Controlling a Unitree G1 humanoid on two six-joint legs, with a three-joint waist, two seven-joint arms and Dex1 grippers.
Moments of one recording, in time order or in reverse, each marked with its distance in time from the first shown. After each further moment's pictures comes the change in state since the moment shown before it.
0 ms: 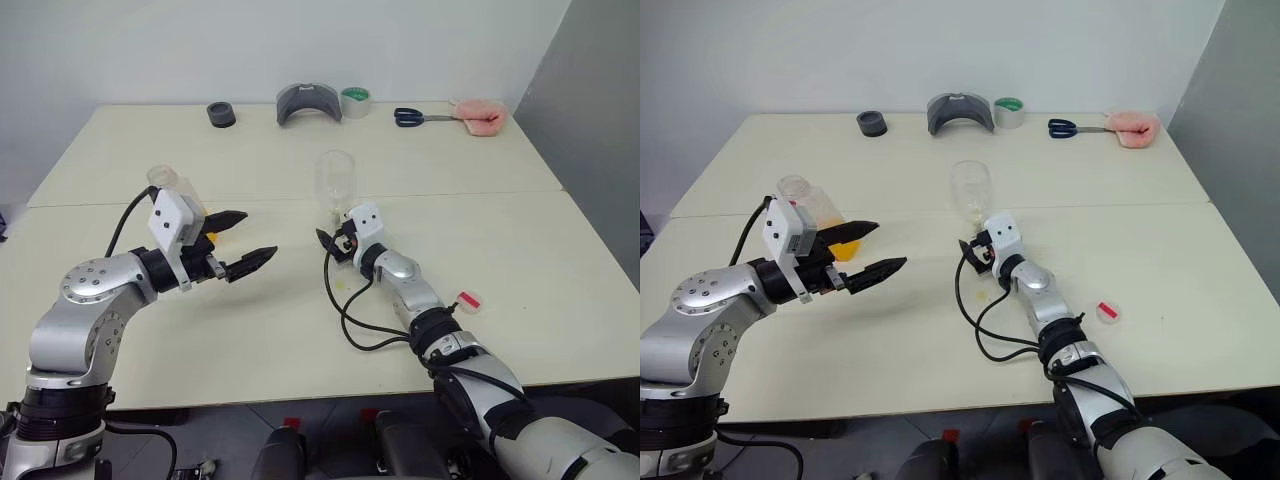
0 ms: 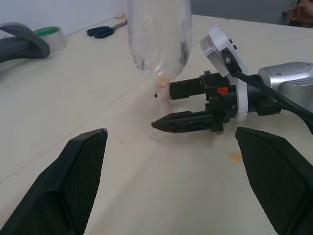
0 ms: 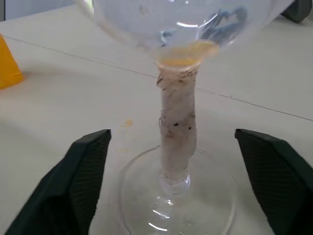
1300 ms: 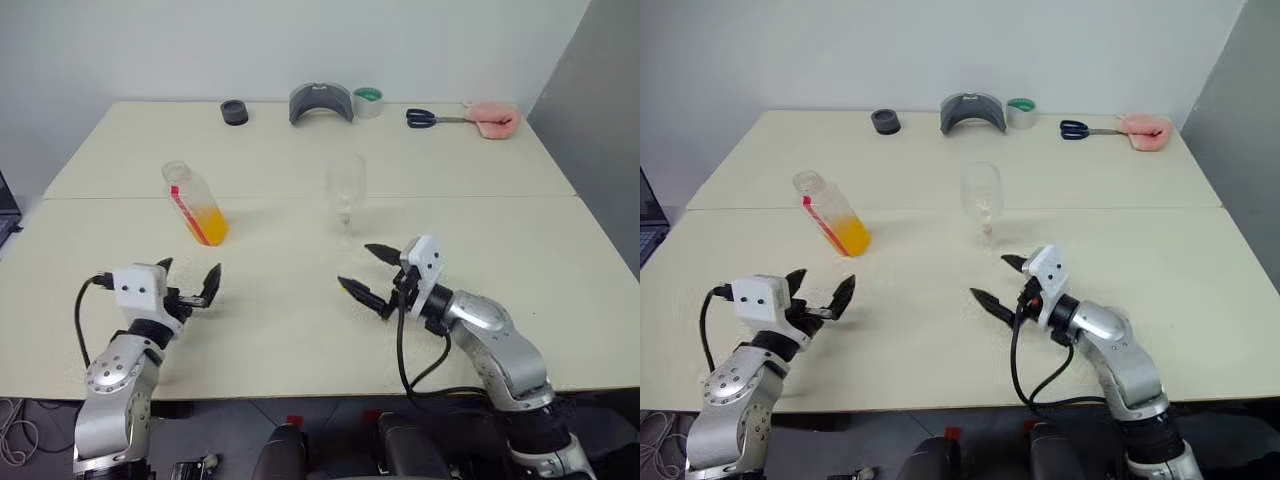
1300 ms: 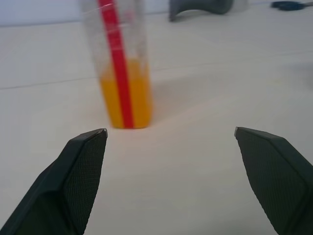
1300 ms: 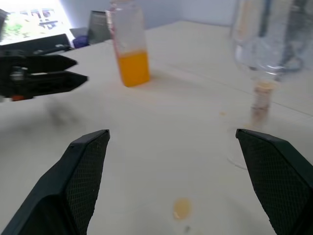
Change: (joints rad) left arm 0.303 -0.358 0.159 0.062 0.214 -0.269 0.526; right arm 0.615 -0.371 0.130 -1.318 0.306 0.627 0.307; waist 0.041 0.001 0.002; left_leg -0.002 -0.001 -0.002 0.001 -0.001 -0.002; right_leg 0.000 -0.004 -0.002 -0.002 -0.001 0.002
